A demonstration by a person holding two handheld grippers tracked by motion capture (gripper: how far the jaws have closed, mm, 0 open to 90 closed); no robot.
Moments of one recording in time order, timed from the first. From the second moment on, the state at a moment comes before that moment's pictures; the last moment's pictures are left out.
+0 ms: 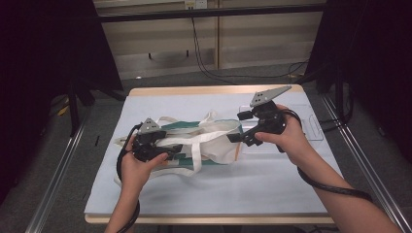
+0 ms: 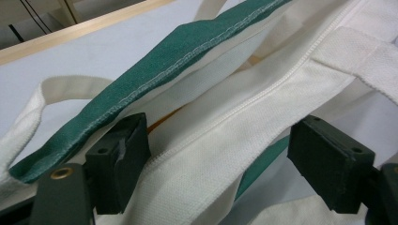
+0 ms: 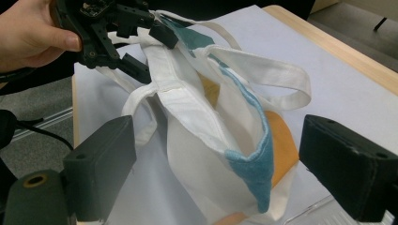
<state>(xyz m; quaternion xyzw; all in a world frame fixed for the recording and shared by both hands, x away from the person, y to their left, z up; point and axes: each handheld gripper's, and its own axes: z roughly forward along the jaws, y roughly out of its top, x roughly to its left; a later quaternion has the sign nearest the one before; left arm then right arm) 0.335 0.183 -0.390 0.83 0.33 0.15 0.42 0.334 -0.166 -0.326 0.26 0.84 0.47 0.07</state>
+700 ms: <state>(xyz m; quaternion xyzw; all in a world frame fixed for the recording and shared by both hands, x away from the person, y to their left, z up) 0.335 0.184 -0.391 0.83 0.32 0.15 0.42 0.359 -0.140 -0.318 0.27 0.84 0.47 0.07</state>
